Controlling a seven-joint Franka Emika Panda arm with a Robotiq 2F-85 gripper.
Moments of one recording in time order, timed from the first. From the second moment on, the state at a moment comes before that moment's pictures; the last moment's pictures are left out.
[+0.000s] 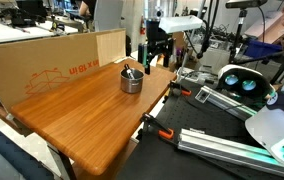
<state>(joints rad) -0.07 0.02 0.07 -2.62 -0.13 2.51 0.48</state>
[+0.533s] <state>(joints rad) -0.07 0.02 0.05 -2.62 -0.12 2.51 0.46</state>
